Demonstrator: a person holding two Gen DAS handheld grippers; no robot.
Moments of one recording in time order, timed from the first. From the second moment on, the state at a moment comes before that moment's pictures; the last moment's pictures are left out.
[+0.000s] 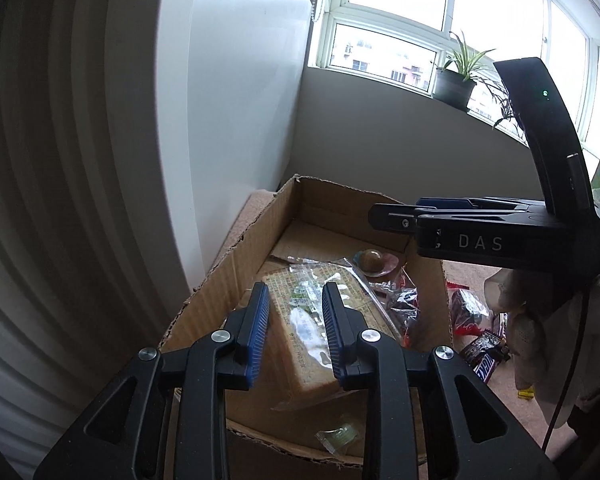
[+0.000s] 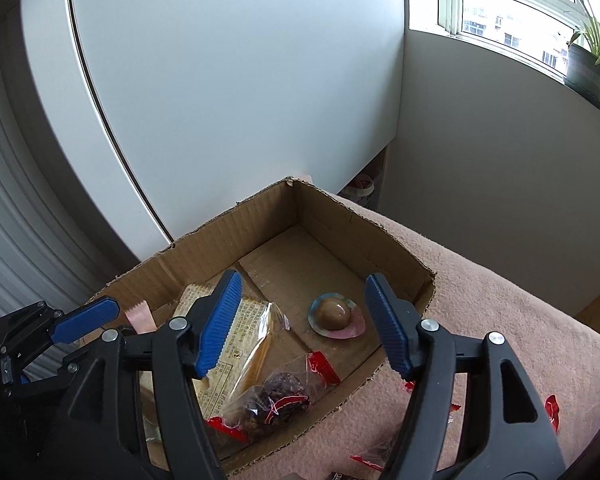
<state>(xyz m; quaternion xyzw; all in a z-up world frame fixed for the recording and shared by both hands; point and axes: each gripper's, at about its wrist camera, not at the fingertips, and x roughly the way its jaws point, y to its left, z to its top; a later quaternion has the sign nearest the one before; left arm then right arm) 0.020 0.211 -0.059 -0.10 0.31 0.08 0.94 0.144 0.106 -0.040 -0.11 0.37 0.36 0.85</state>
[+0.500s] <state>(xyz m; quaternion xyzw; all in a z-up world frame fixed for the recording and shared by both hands) 0.002 0.172 -0.040 -0.09 0.29 0.03 0.95 0.107 0.038 -0.010 -0.11 0.35 0.33 0.87</state>
